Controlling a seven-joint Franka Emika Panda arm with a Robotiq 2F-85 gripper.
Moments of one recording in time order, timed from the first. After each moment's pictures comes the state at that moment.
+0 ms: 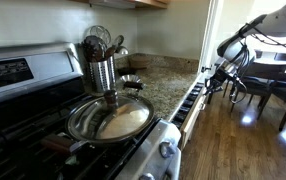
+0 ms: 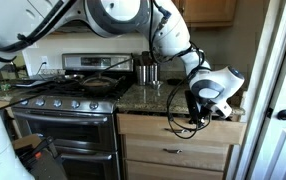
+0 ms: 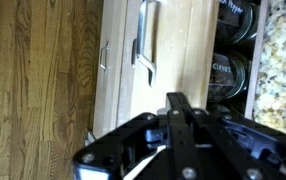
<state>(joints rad) -0.46 1.01 0.02 -1.33 0.65 2.23 -0.02</state>
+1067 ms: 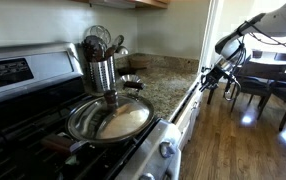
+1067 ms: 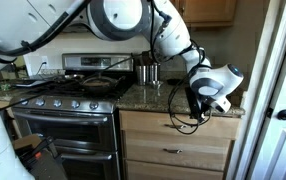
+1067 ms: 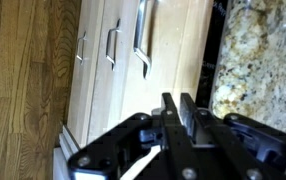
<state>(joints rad) -0.47 1.03 0.06 -1.27 0.69 2.24 -0.08</state>
